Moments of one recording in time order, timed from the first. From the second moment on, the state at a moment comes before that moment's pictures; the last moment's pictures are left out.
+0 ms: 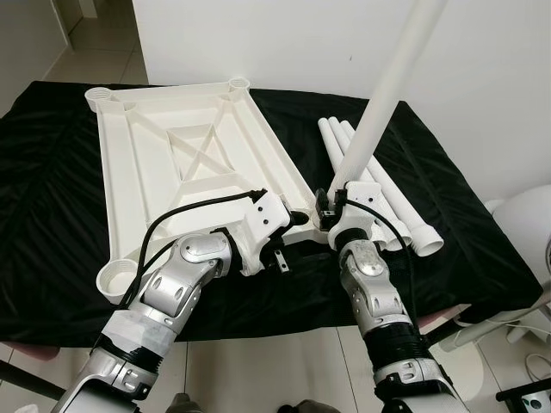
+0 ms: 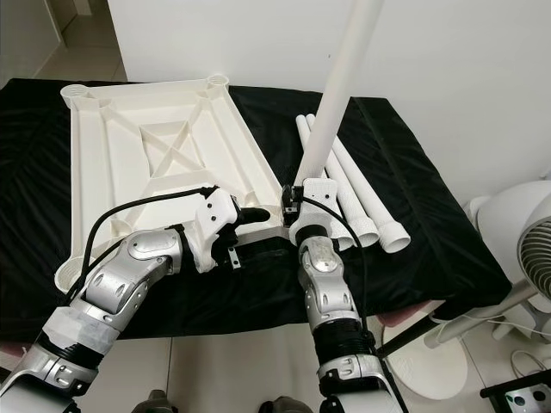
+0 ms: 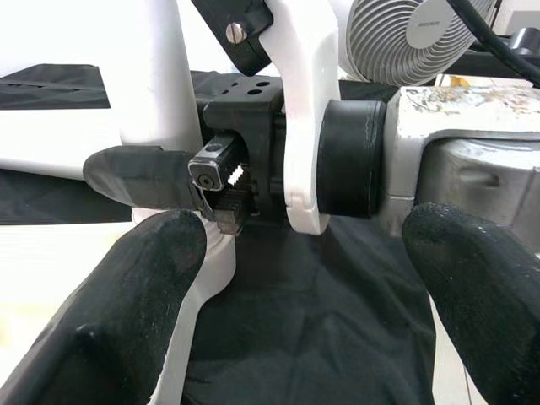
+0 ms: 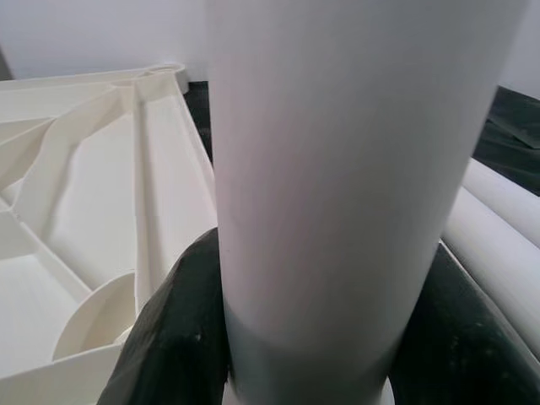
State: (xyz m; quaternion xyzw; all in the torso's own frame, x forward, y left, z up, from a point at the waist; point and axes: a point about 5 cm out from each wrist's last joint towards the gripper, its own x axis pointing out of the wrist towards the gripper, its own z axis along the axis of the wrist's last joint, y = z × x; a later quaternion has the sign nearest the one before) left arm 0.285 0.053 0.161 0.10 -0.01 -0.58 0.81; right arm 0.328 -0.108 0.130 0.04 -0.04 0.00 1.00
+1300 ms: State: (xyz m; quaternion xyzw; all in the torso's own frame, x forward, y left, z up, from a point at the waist) left arm 0.315 0.062 0.185 0.04 -0.05 -0.47 0.88; right arm 0.254 -0.132 0.126 0.05 -0.10 0.04 0.99
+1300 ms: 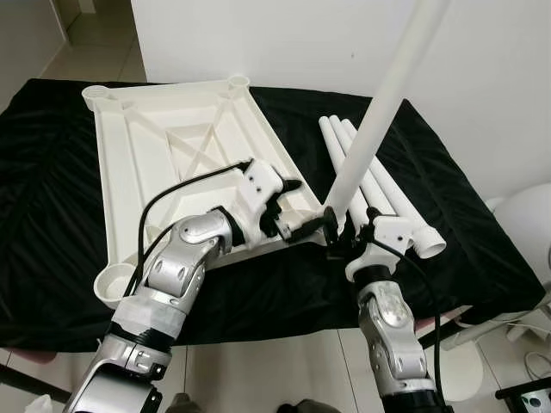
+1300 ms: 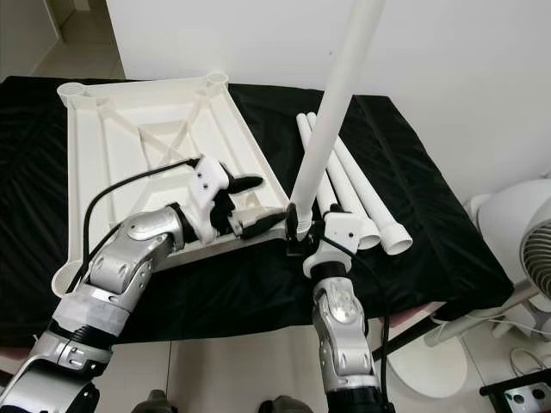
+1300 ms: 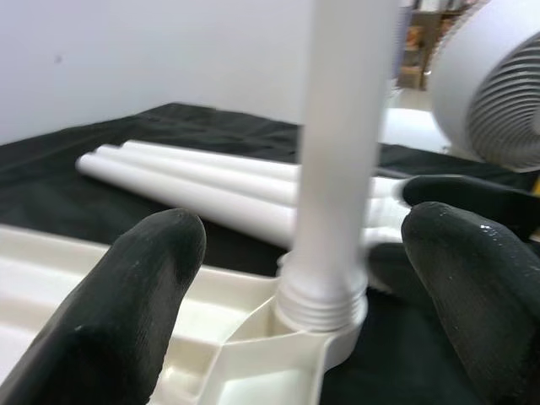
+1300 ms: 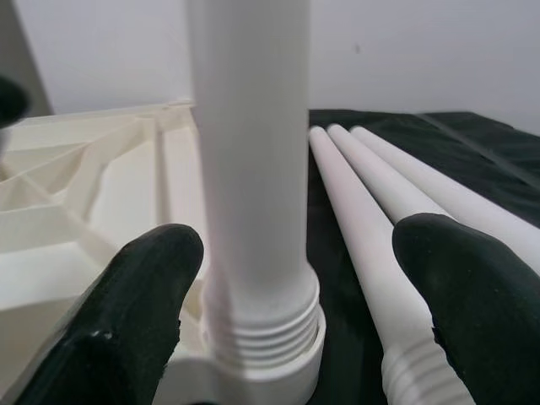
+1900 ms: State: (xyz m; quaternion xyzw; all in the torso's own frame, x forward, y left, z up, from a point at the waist) left arm 0.343 0.086 0.155 0.13 0.07 -0.37 0.92; right arm 0.235 -0.151 0.128 0.02 -0.10 0.03 0.99
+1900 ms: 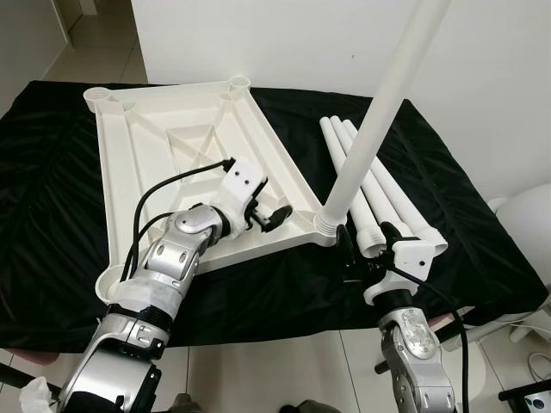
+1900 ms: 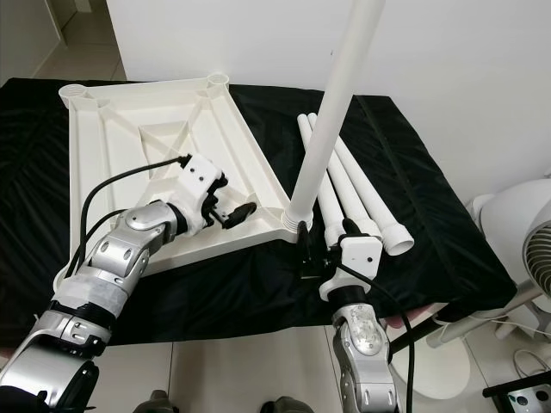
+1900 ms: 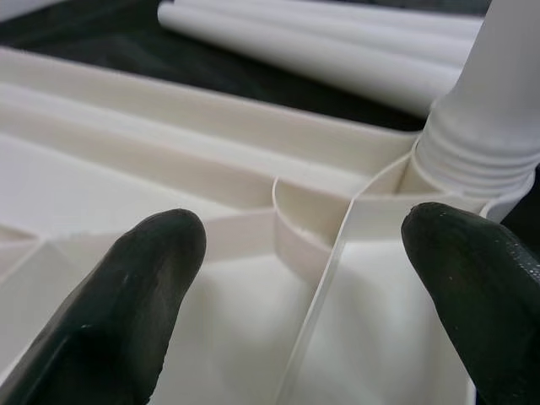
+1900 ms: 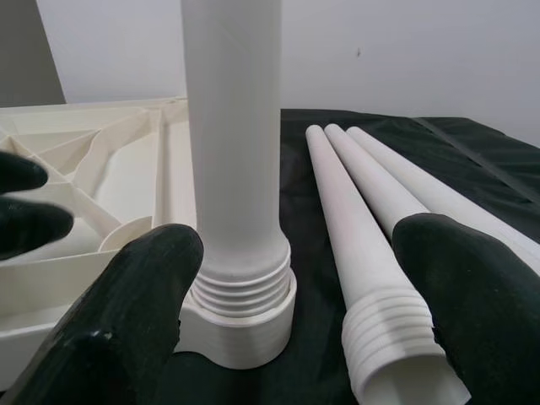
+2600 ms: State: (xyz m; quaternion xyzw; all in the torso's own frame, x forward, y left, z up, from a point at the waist) left arm 0.348 0.101 0.145 0.17 0.19 -0.33 0.91; right arm 0.235 -0.158 0.131 0.01 -0.10 0.02 0.99
